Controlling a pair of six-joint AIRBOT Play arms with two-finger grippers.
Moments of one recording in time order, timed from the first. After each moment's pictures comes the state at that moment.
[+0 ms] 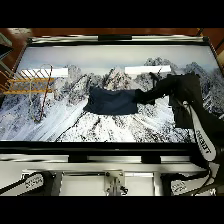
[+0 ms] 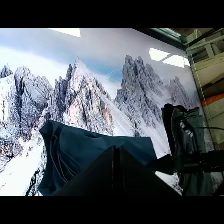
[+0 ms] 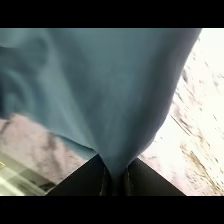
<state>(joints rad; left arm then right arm) 0.45 -1.23 1.66 0.52 -1.35 -1.32 0.08 -1.63 1.36 2.33 -1.11 -1.74</state>
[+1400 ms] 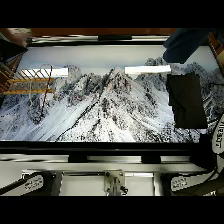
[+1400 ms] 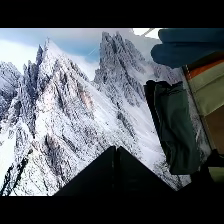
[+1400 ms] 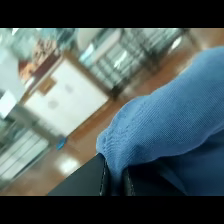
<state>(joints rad) 0.32 -1.24 1.66 0.52 -1.35 -1.32 -0.22 -1.67 1.91 2.32 -0.35 -1.54</state>
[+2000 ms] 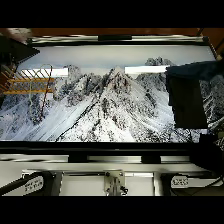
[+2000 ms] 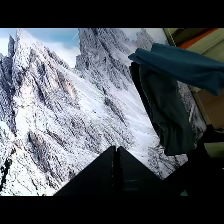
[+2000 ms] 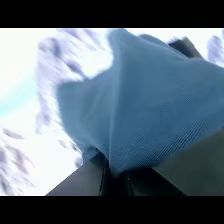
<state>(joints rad) 0.22 -1.24 1.66 0.52 -1.35 -1.27 -0.45 -1.56 1.91 1.79 -1.35 -1.29</state>
